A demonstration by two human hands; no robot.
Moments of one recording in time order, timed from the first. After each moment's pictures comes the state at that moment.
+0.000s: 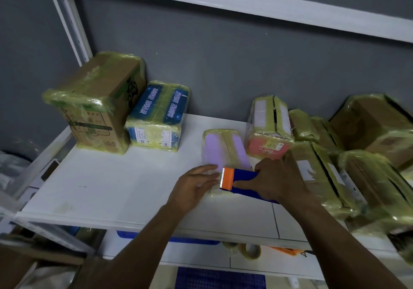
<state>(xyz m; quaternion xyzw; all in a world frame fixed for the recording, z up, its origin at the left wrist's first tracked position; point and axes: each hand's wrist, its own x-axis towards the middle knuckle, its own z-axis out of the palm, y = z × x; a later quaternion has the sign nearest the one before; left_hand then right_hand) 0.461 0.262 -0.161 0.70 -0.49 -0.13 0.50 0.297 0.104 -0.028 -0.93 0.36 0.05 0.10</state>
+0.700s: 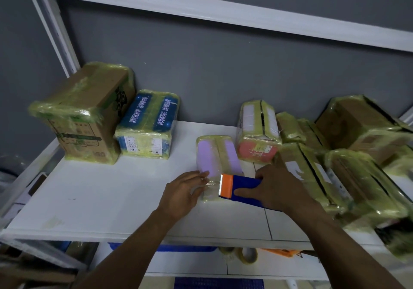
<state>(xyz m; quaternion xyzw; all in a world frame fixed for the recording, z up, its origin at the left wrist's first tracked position) 0.462 0.265 -0.160 0.74 -0.54 0.00 0.41 0.267 0.106 -0.013 -0.92 0.38 0.03 0.13</state>
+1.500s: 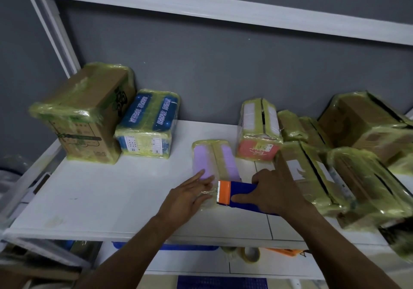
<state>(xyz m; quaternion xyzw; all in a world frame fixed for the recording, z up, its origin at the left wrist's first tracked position) 0.450 0.271 -0.160 0.70 -0.61 0.02 0.38 0.266 0.110 -0.022 -0.92 0.37 0.06 0.14</state>
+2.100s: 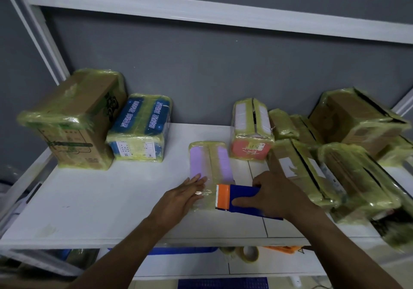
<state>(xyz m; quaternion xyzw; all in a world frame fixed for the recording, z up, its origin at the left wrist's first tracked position) 0.459 0.271 -0.166 0.67 -0.64 -0.03 0.38 0.240 0.108 -0.015 -0.91 0.37 0.06 0.18</state>
